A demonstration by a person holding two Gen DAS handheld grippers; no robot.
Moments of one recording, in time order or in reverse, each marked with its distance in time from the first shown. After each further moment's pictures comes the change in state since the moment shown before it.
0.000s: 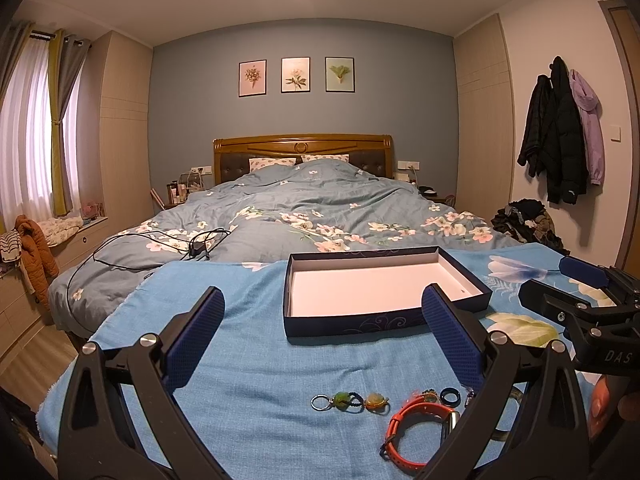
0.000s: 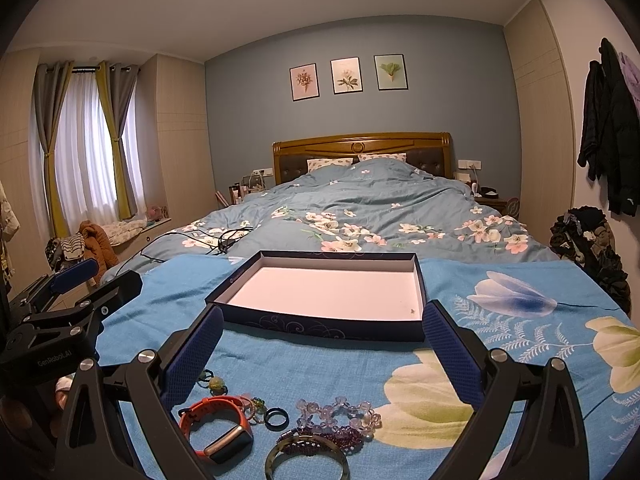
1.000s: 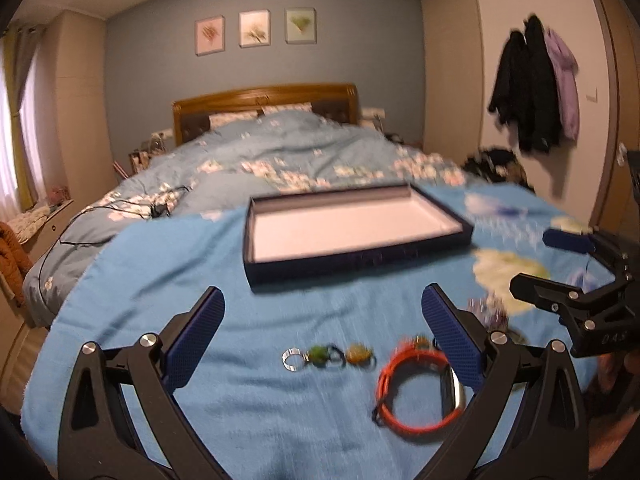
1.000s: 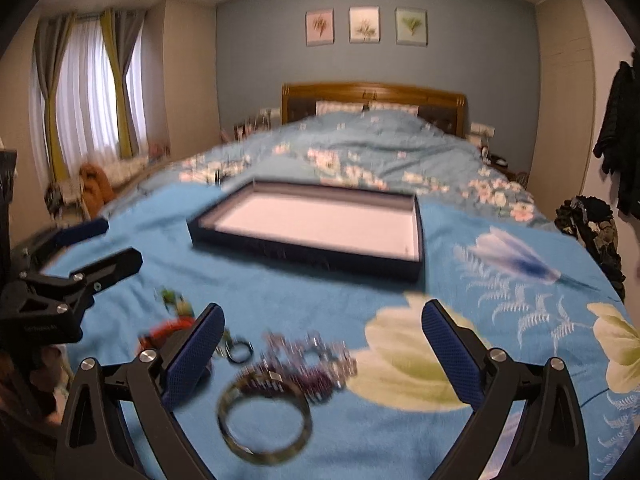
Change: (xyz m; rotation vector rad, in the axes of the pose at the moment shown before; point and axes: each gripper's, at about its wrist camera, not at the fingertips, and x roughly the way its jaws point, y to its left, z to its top) left arm 0.044 -0.008 -0.039 0.086 0.215 -0.146; right arm 0.025 -0.019 -0.035 -0.091 0.252 0.020
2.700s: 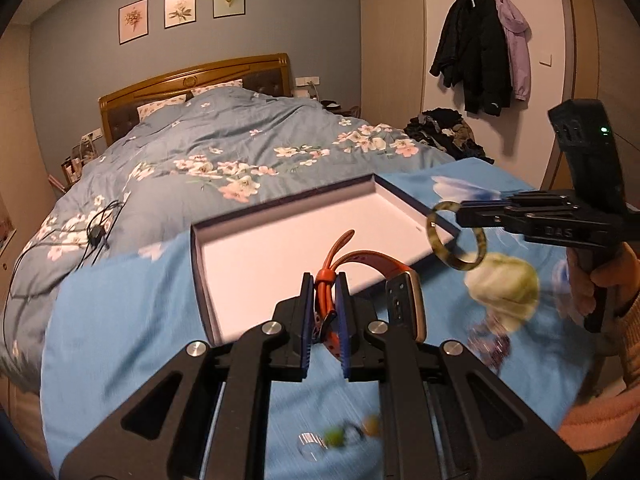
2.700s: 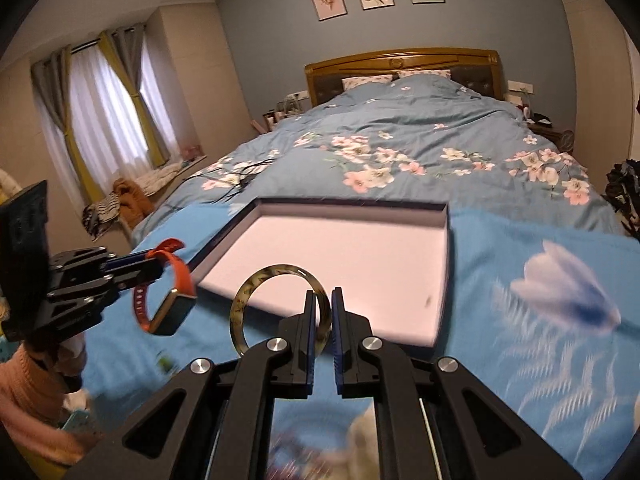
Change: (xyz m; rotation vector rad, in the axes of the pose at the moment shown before) left arm 0.084 0.018 0.085 0.116 0.116 -0.224; right arm 0.077 -0.064 0.084 0.102 0.076 0.201
